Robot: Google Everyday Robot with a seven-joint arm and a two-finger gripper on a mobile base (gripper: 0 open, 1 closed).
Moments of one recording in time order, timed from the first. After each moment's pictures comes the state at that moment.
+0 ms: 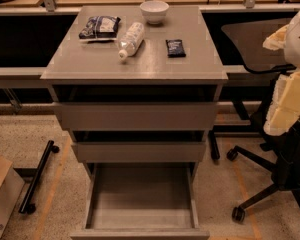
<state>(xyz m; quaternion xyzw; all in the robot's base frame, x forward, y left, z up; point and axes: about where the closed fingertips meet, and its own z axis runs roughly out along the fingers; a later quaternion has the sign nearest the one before) 0.438 -0.215 0.984 -0.60 0.78 -0.04 0.17</state>
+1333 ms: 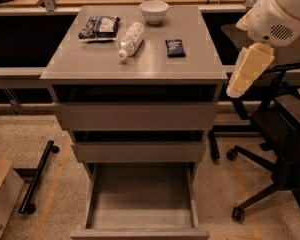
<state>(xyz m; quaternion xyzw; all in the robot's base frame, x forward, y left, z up) 0.538 -0.186 0.978 -0.59 0.77 -0.03 0.23</state>
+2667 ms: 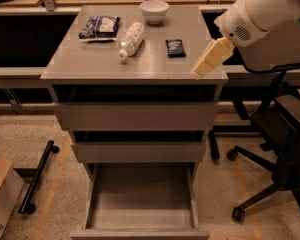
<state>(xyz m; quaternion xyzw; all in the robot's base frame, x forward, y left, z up) 0.617 -0.145 0.958 -0.52 0.78 0.06 0.35</state>
